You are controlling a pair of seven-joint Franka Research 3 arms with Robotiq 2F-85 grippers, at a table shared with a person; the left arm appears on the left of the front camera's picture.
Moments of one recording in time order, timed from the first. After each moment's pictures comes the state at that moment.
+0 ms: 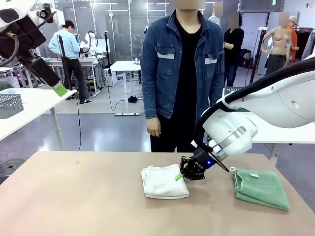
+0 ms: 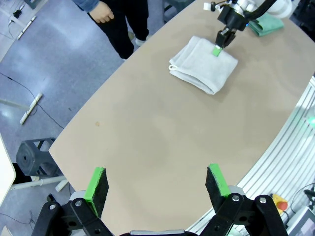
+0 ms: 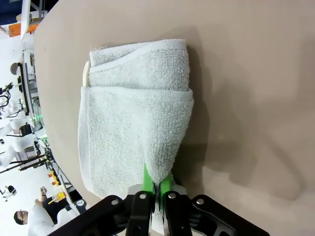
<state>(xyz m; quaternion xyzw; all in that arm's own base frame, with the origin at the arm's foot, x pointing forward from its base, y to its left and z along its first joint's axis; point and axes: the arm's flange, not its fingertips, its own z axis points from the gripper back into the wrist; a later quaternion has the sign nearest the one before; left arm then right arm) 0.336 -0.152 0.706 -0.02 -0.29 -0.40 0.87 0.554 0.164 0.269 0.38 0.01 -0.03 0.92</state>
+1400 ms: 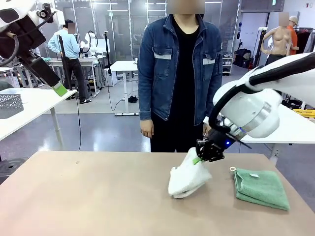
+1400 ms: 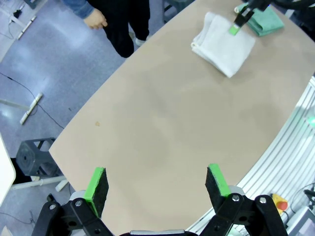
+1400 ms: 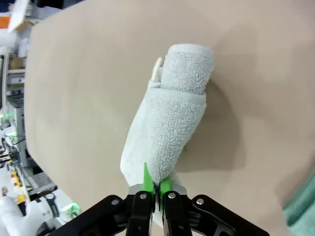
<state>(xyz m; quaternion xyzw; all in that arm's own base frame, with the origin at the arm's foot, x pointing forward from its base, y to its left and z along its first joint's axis) 0.336 -0.152 0.706 -0.02 -0.29 -0.40 0.87 0.516 0.121 0.386 0.28 -0.07 0.03 0.96</state>
